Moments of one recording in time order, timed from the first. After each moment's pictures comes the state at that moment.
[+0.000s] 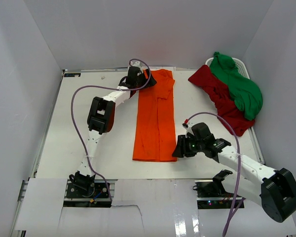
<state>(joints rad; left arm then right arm) -0.39 2.54 2.03 0.06 0.16 -0.57 0.60 0.99 0.43 -0.32 -0.40 0.48</state>
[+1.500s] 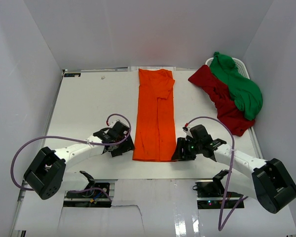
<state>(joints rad) -0.70 1.27 0.63 -0.47 -0.12 -0.96 0.58 1.10 0.39 -0.27 -0.42 0.57</state>
